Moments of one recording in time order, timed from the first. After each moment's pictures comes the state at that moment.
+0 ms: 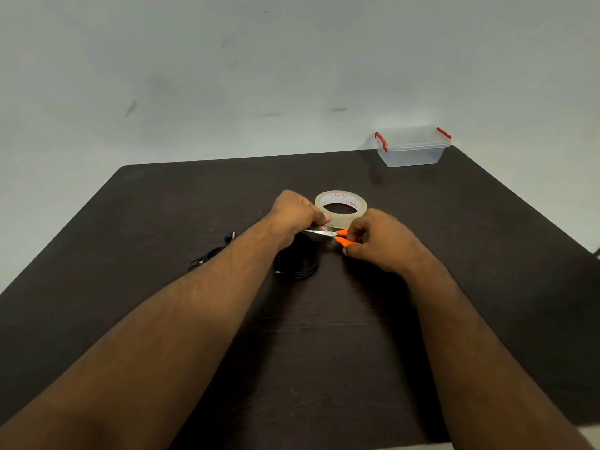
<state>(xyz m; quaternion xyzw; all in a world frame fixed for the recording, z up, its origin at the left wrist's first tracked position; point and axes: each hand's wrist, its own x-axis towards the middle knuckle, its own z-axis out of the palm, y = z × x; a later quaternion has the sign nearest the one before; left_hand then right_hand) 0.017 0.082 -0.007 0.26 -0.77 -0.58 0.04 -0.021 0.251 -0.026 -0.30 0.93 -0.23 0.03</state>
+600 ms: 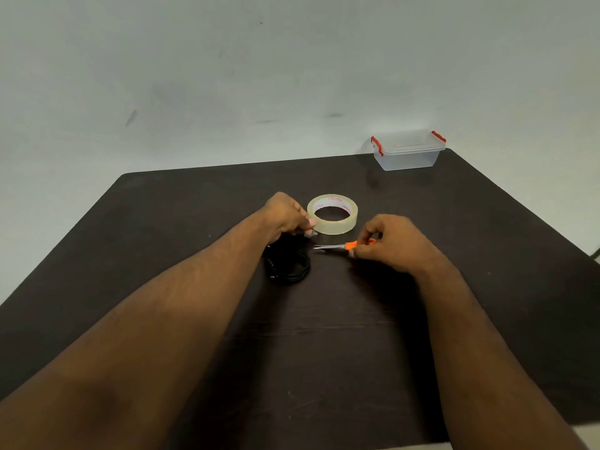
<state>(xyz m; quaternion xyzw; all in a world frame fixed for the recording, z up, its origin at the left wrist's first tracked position) 0.013 0.066 0.000 0.25 -0.83 -0.50 -0.01 -0.028 0.275 -0.026 -0.27 0.92 -0.29 0.06</state>
